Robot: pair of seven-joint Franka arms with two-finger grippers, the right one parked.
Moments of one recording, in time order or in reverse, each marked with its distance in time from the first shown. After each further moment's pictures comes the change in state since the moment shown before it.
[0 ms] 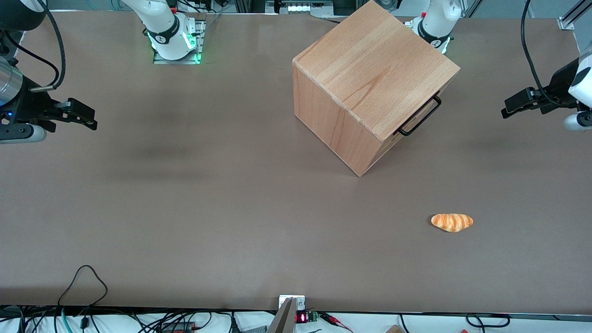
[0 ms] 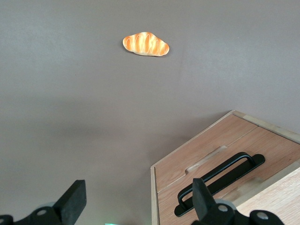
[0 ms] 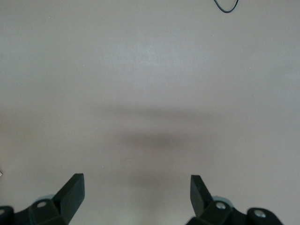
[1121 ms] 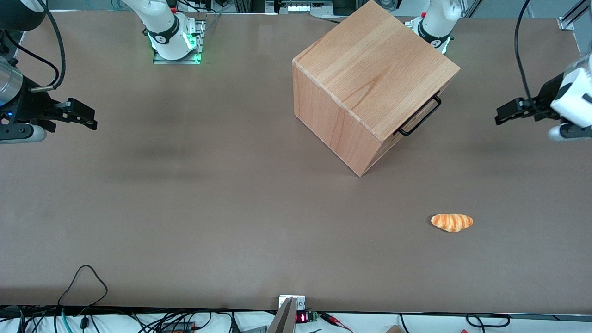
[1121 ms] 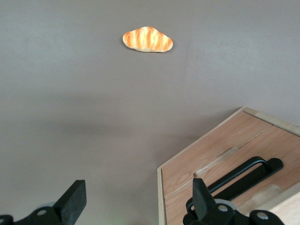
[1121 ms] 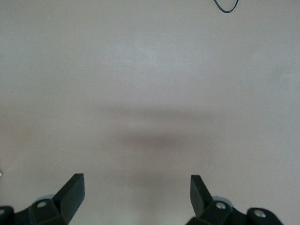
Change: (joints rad) arm -0.001 0.035 -0.011 -0.050 0.023 0.055 0.053
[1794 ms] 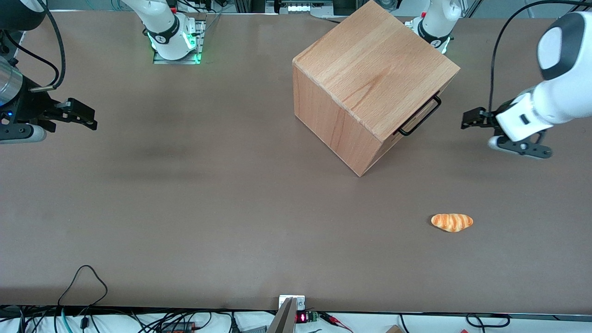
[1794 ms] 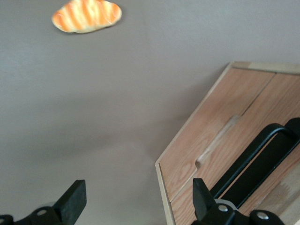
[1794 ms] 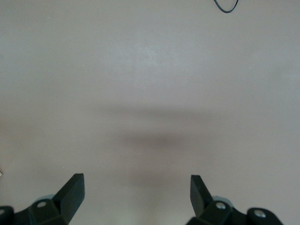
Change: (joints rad) arm -0.001 0.009 -0.040 -0.214 -0.063 0.120 0.279
